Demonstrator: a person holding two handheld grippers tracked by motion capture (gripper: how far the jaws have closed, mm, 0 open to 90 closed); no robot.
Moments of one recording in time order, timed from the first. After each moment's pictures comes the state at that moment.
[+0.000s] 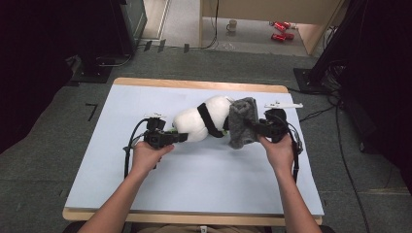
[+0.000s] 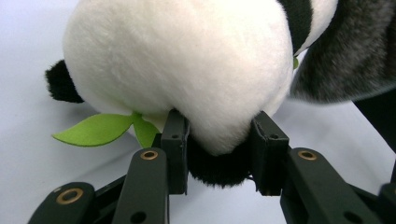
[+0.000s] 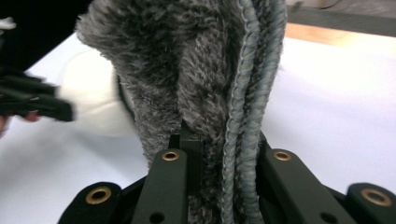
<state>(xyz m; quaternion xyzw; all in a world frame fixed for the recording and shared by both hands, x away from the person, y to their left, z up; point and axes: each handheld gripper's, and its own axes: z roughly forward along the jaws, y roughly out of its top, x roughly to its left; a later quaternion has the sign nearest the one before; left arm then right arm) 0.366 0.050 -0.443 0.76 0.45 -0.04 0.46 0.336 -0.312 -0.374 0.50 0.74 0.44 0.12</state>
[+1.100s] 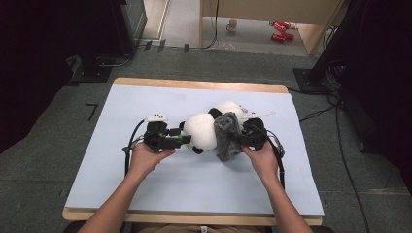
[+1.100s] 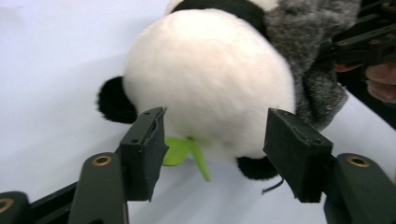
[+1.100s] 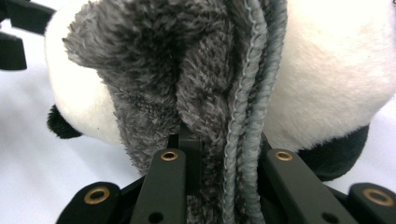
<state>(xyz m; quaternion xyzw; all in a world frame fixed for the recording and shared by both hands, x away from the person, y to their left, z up) 0.353 0.047 -0.424 0.79 0.39 0.01 0.48 0.340 -0.275 -0.417 0.48 0.78 0.39 0.09</state>
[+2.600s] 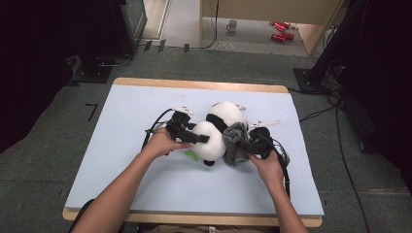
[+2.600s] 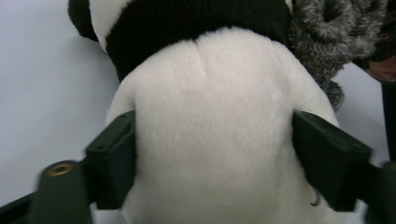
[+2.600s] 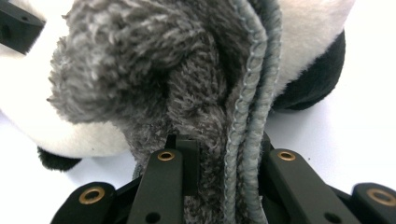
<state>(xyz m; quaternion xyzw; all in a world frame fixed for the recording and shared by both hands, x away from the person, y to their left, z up) 0.405 -0.005 -0.451 0.84 0.29 -0.08 0.46 0.325 -0.294 -0.441 0.51 0.78 0.36 0.10</state>
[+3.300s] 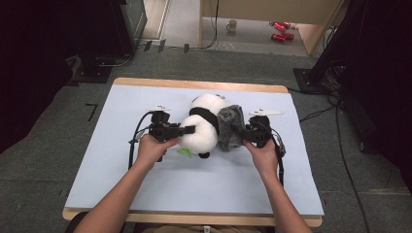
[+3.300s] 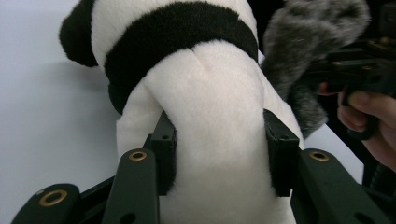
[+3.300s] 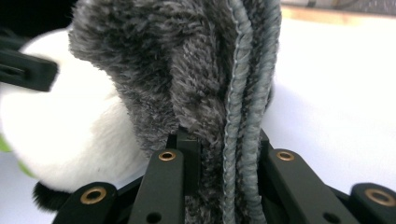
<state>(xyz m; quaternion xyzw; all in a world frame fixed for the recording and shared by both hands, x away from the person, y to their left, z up) 0.380 0.048 -0.427 0.74 0.43 -0.04 0.52 0.345 -0.288 -0.412 0.49 0.73 0.45 0.12</state>
